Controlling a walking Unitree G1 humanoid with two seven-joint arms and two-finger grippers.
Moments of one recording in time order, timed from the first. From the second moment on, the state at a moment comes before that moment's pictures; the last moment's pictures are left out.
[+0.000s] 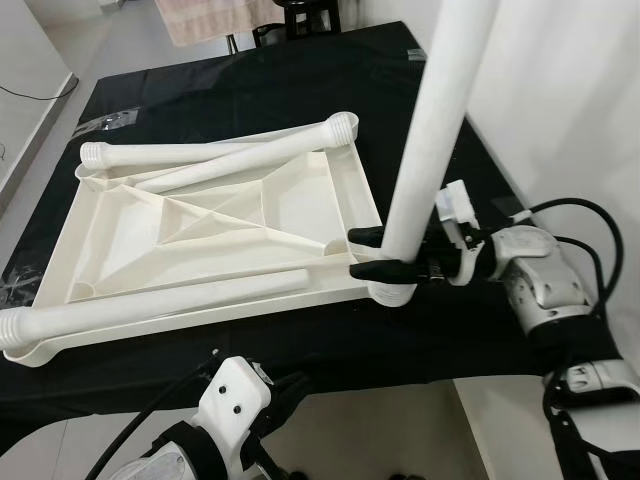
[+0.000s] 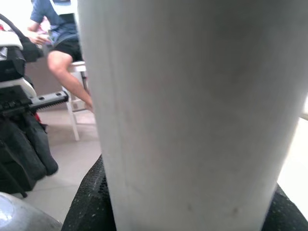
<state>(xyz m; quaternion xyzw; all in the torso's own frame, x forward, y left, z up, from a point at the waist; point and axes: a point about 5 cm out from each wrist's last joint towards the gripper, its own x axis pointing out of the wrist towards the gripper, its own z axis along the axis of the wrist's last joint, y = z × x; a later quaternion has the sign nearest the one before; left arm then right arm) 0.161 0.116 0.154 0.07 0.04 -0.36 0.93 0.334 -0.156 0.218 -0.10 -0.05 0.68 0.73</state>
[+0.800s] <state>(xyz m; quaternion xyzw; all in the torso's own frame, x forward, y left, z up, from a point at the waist) 0.161 0.116 0.156 0.07 0.05 -0.36 0.93 0.350 -0.153 0.225 -0.06 -0.04 0.69 0.72</state>
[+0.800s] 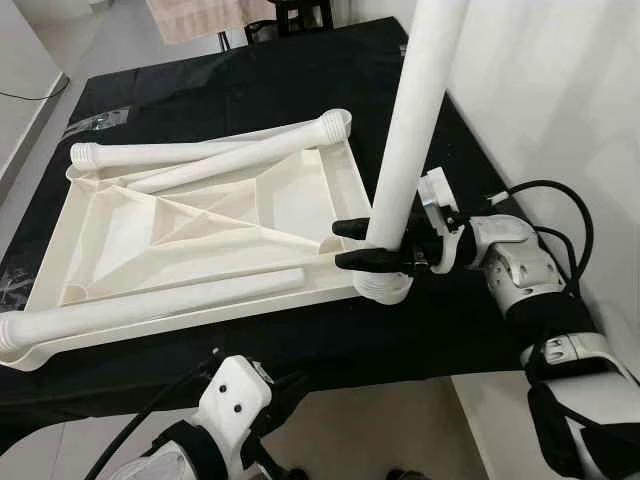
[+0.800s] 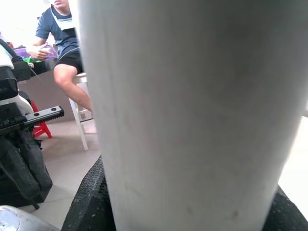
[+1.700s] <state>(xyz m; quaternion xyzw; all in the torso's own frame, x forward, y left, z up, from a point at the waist) 0.162 0.115 0.157 0.07 0.05 -0.36 0.93 0.346 -0.162 0.233 -0.17 -0.06 0.69 0.70</state>
